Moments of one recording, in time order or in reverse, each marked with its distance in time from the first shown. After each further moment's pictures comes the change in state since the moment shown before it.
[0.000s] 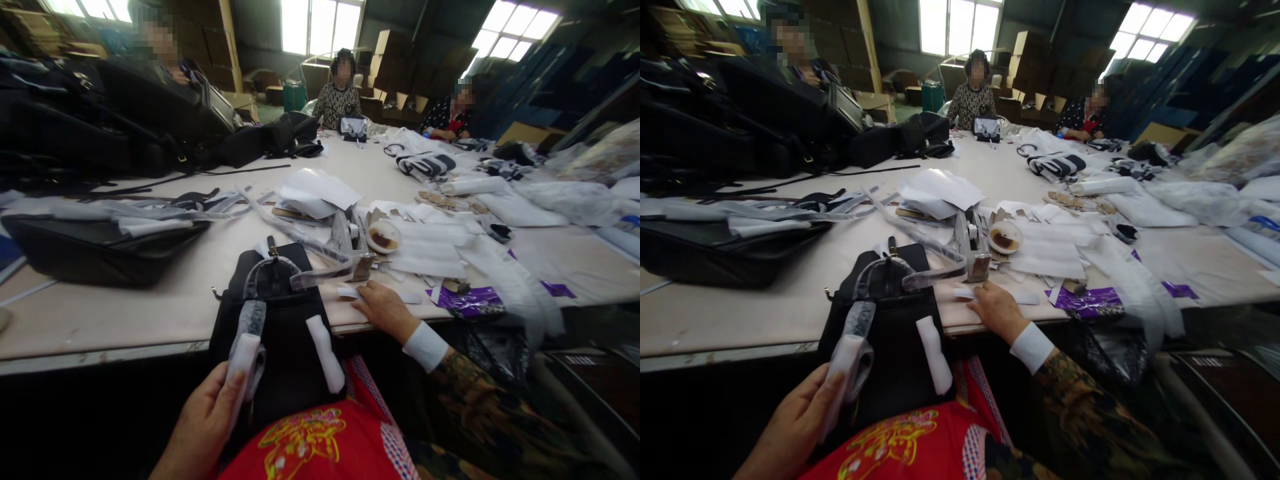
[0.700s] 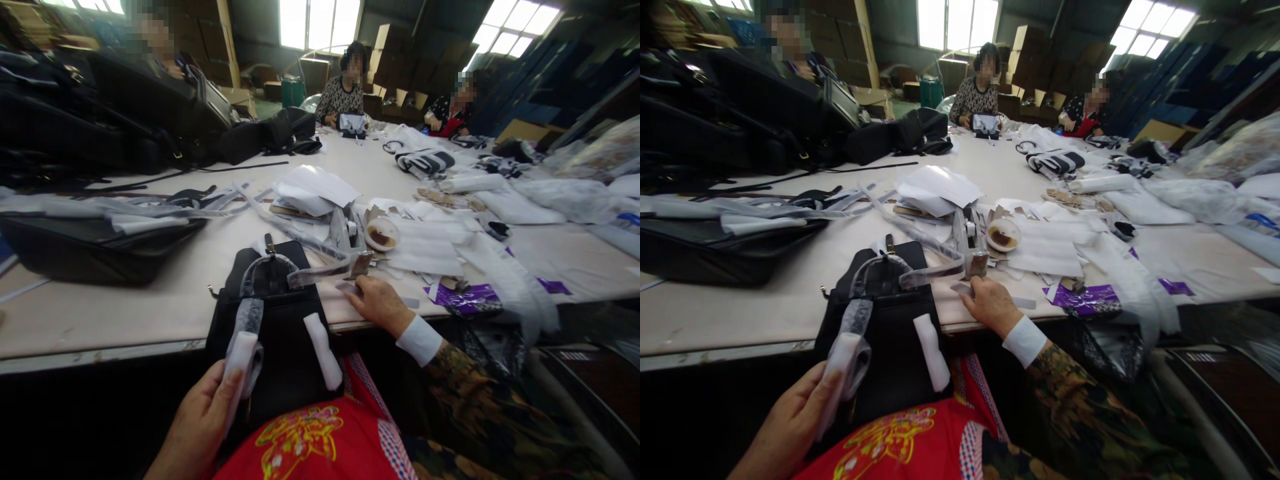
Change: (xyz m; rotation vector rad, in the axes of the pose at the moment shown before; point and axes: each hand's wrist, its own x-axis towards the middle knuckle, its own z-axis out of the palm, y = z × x) left_hand -0.001 0.003 0.001 -0.003 -0.013 -0.026; right_hand 0.009 -0.017 -0.013 0.030 0.026 0.125
